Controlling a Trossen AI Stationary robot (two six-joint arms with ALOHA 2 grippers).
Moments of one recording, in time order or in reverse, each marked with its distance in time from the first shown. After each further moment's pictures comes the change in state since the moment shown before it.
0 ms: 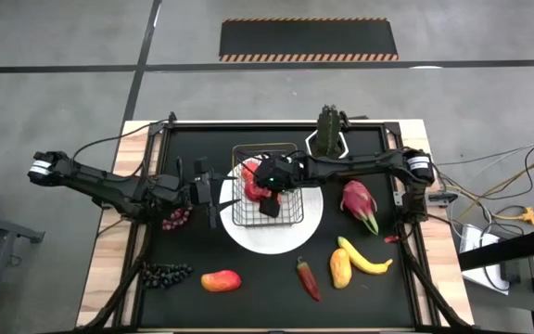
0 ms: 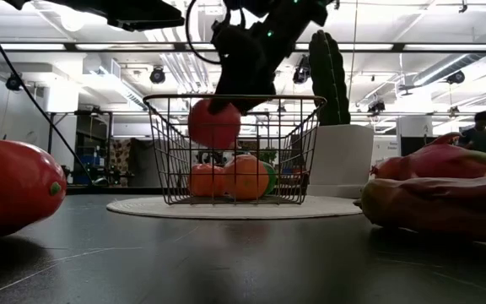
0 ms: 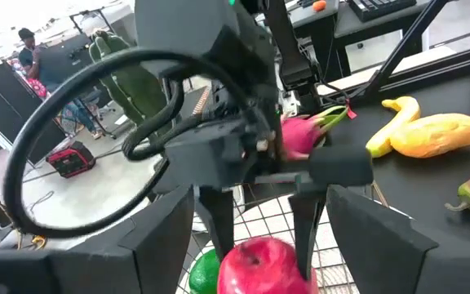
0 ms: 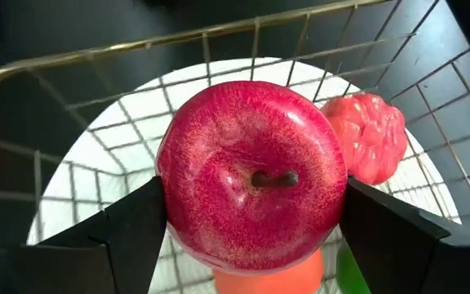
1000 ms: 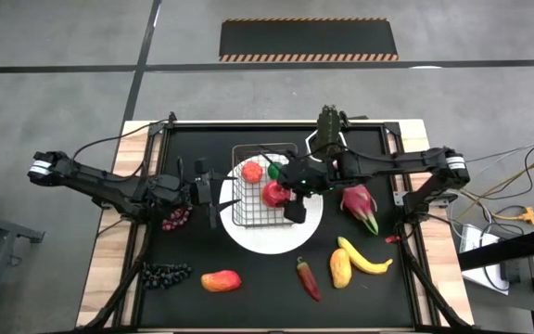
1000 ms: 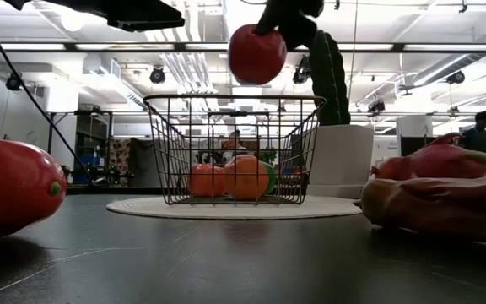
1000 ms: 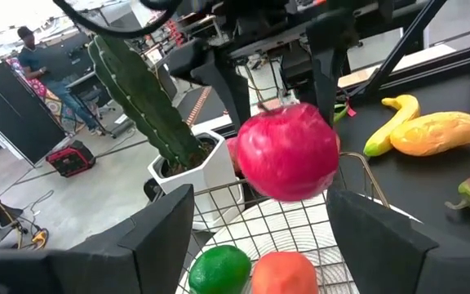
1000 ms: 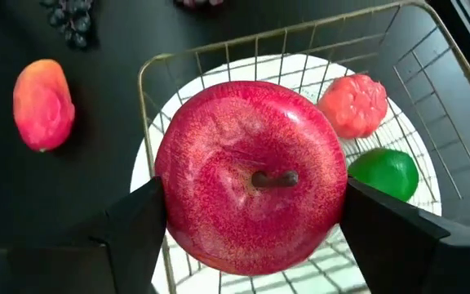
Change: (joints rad) left arm 0.000 0.002 0.000 -0.002 0.000 0.000; right arm 0.098 -0.267 0.000 -0.258 -0.001 0.108
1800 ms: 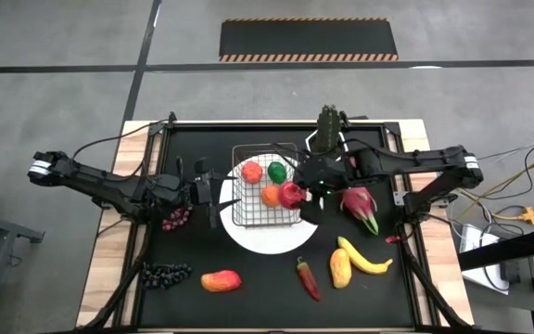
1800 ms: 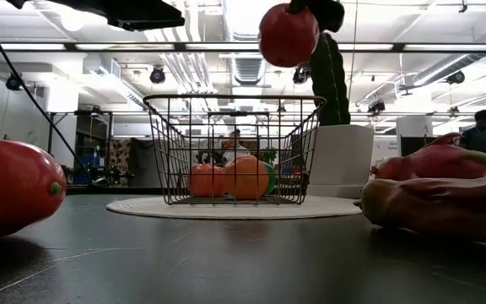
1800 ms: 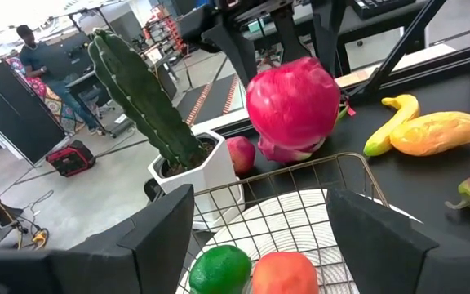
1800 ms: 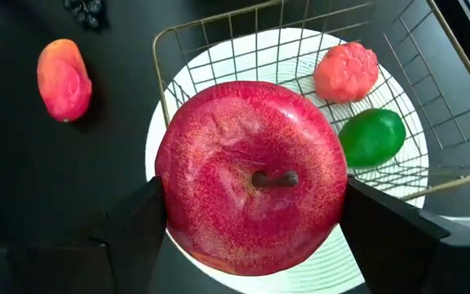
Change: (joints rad) left arm 0.000 0.000 0.006 -0.010 0.000 0.000; right arm 0.035 -0.107 -0.002 -0.148 0.001 0.058
